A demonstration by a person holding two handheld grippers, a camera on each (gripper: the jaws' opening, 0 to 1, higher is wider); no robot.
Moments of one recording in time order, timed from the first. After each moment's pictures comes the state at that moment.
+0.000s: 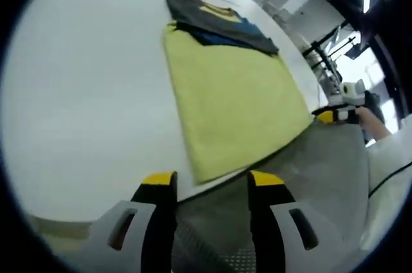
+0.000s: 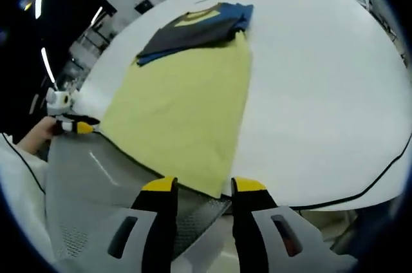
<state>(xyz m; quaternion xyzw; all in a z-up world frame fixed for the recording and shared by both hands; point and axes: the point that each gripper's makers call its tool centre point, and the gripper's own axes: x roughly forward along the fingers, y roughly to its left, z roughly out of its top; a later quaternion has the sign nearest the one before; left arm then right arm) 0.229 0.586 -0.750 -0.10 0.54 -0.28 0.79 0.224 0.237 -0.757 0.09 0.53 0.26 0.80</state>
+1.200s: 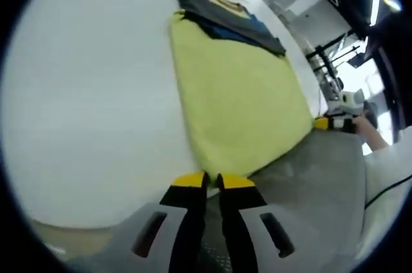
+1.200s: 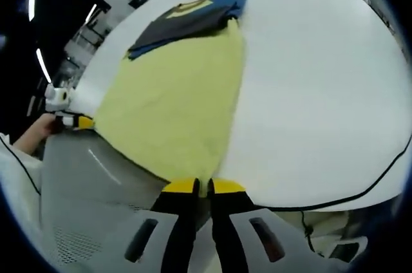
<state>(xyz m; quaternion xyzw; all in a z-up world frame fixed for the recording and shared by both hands) 0.236 0.580 -0.763 -0.13 0.56 -0.28 0.77 0.223 0.231 -0.773 0.09 0.55 0.24 0.79</state>
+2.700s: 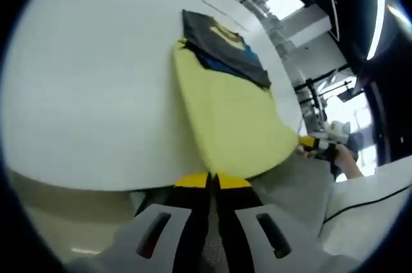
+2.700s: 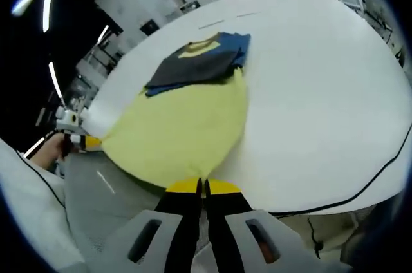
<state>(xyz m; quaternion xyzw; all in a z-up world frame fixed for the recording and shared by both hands) 0.220 0.590 -0.703 -0.24 0.52 -0.26 0.78 0.235 0.236 -0.711 0.14 0.47 0.26 0.83</state>
